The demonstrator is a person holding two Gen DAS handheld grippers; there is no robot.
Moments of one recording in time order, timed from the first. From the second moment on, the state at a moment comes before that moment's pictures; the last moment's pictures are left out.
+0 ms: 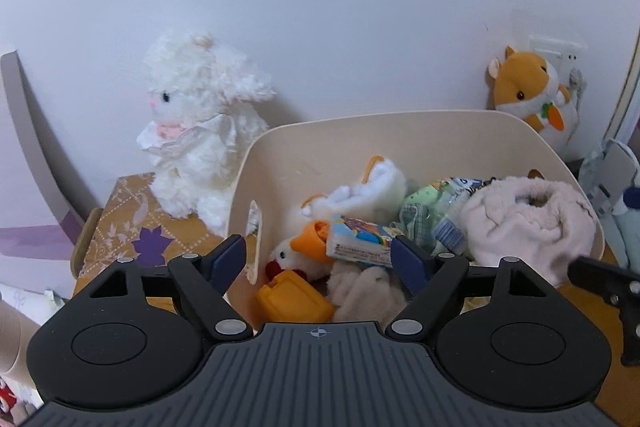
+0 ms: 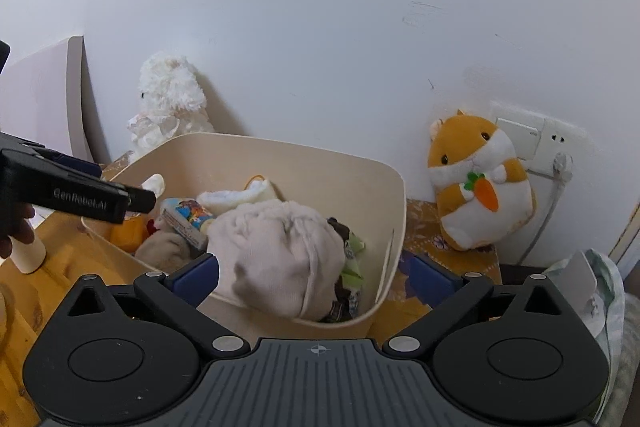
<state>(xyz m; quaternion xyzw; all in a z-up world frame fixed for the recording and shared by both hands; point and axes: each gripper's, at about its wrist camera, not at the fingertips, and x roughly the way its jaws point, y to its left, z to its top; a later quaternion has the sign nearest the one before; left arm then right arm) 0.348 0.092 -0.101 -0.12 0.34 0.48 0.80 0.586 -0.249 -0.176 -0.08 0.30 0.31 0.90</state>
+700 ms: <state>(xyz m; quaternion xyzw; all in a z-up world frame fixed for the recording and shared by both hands) 0.308 -0.001 -0.155 -0.20 0.41 0.39 0.80 0.515 -0.272 -0.252 -0.07 0.40 0.31 0.86</state>
